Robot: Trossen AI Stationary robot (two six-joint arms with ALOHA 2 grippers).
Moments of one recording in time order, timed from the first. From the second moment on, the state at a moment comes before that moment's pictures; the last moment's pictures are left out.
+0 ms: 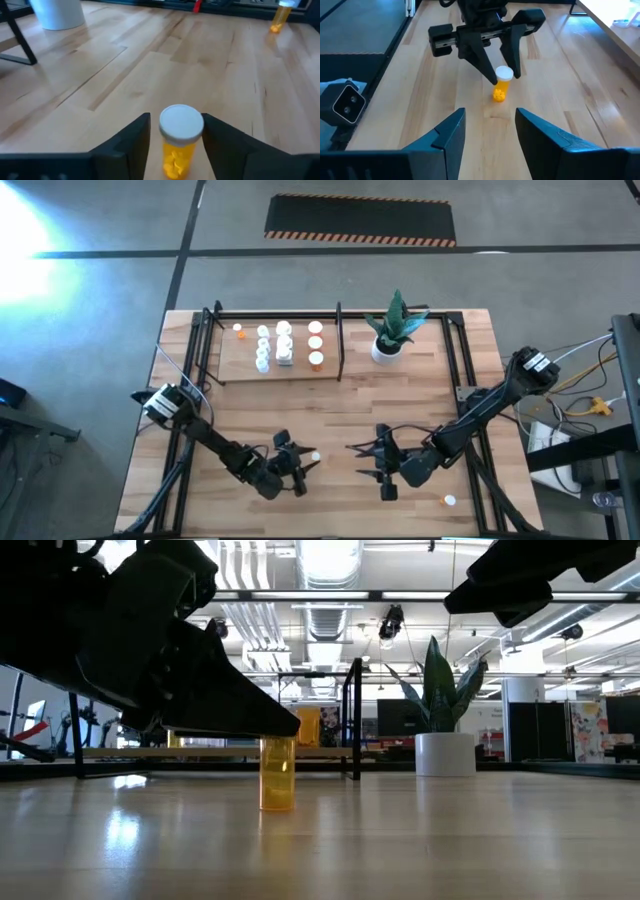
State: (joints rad) left arm -0.64 1.96 0.82 0.61 -0.90 -0.53; right arm 0.66 1.55 0.80 0.15 0.53 0.34
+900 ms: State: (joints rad) left arm -0.60 1.33 0.75 -0.35 -1.08 -0.85; right arm 0.67 1.55 0.80 0.13 0.52 0.34
